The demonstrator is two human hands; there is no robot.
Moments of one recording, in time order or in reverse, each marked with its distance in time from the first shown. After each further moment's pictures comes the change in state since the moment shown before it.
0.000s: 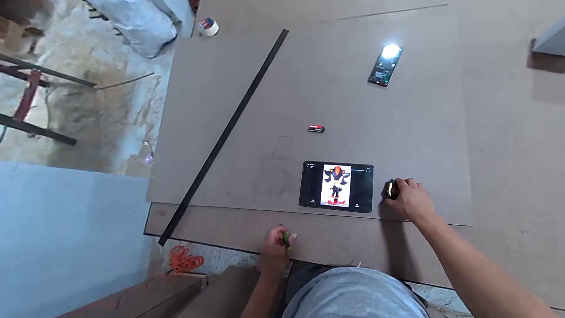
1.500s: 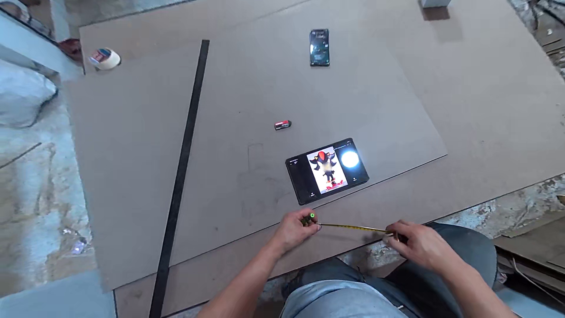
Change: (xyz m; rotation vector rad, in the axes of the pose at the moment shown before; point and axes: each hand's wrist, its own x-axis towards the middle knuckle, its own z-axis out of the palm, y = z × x) left_hand 0.125 0.009 -0.018 -0.074 -1.035 0.231; right_hand -0.236 -0.093 0.070 0.234 0.085 -0.021
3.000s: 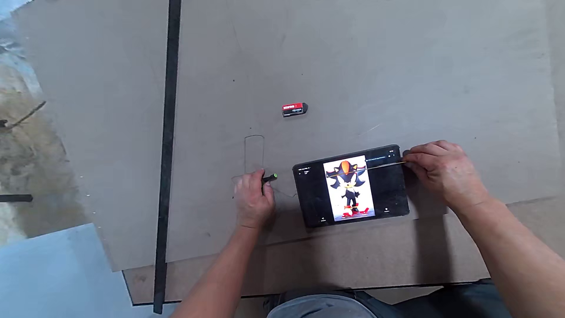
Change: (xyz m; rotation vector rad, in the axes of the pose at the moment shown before) left_hand 0.106 -0.100 -0.101 0.889 0.839 0.042; right_hand 0.291 0.080 -0.033 -0.111 0.215 -0.388
